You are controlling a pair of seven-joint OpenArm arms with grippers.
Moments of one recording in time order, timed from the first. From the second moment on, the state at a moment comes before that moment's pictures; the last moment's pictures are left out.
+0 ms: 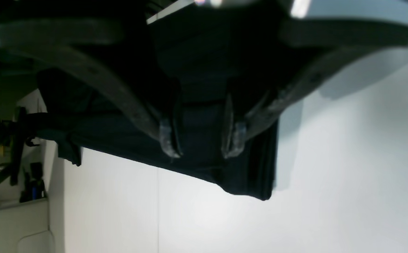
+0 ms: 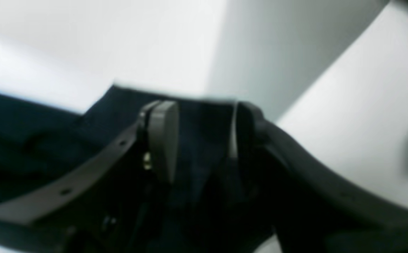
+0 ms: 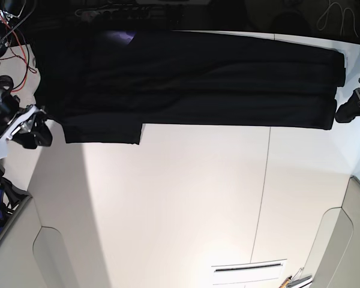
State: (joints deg) left arm 8.8 -37.3 -36.2 64.6 -77.8 -35.9 72.0; right arm -7.2 19.0 29.4 102.0 41.0 32.6 -59.3
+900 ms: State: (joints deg) left arm 8.8 -37.3 -36.2 64.6 -79.1 -35.9 71.6; right arm 8.0 17.8 12.6 70.3 37.4 31.1 -61.6
